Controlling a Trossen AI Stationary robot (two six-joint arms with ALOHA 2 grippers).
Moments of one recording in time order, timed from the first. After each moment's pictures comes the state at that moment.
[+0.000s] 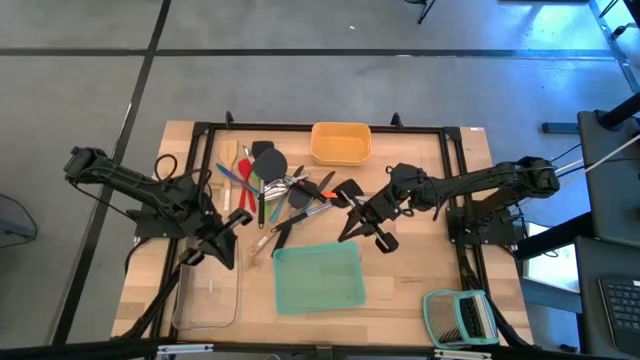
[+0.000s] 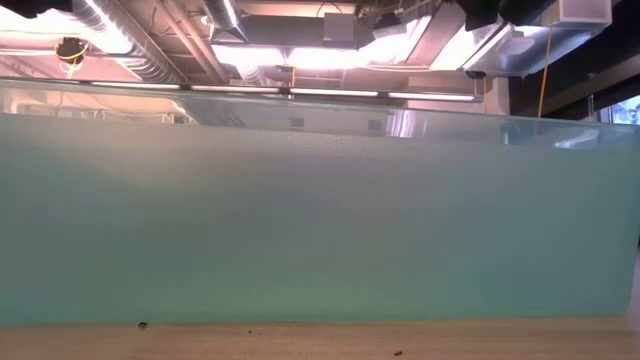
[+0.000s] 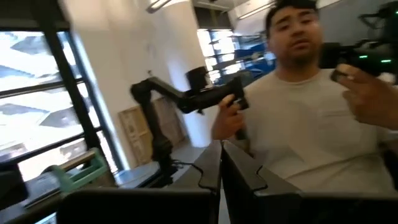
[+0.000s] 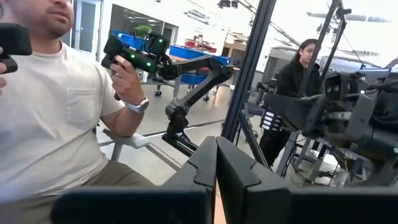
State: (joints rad) left arm -0.27 0.80 0.44 0.61 0.64 0.14; right arm 0.06 1.46 0.88 0.71 -0.69 -0.15
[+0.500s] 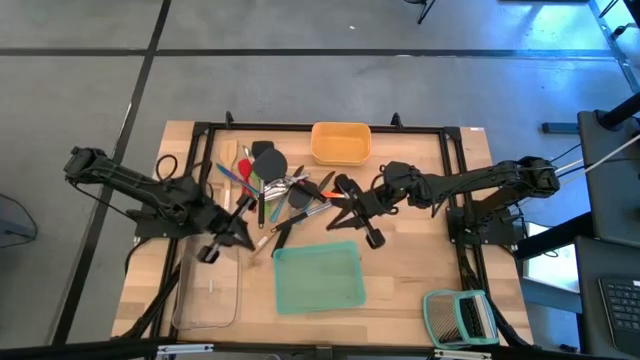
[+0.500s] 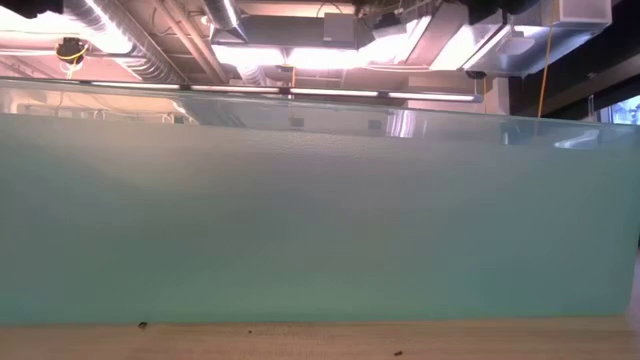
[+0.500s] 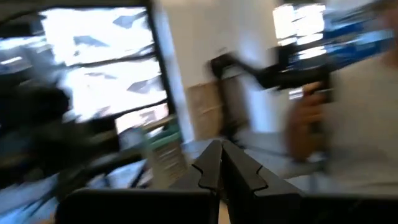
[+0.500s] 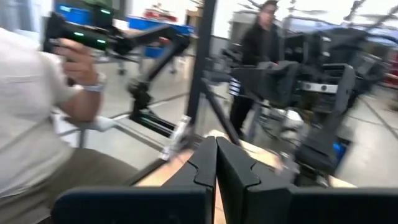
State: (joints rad) left arm -0.27 0.79 0.44 0.55 0.26 0.14; right arm 0.06 1.46 0.94 0.51 -0.47 -0.15
